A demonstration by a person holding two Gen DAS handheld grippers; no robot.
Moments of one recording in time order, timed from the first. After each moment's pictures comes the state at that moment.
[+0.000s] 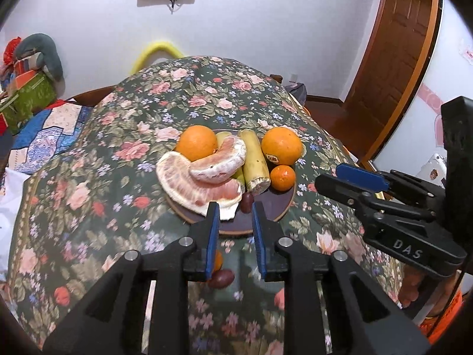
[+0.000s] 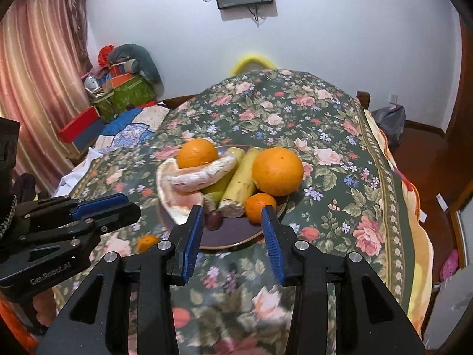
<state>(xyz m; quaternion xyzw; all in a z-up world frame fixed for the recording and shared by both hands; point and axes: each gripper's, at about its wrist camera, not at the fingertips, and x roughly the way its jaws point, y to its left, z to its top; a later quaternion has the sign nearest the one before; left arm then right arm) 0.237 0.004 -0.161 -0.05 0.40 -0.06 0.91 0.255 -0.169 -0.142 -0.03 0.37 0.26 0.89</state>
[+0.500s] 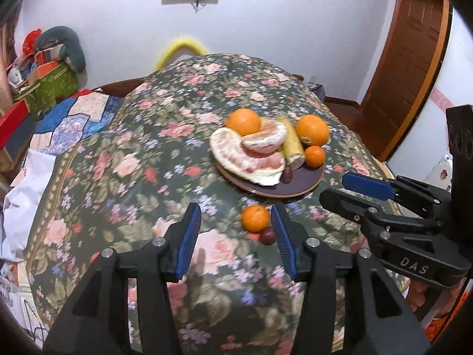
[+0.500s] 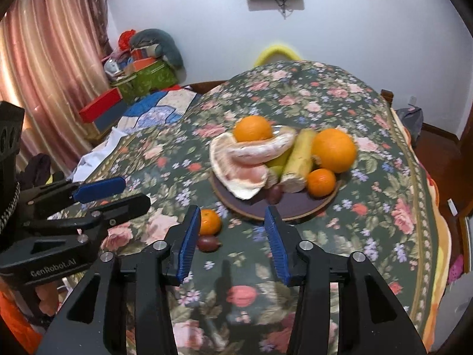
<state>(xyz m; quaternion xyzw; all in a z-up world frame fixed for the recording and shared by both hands) 0.189 0.053 -0.165 -0.05 0.41 -0.02 0.91 0.218 -0.121 -0.159 -0.05 0.39 0.30 0.87</state>
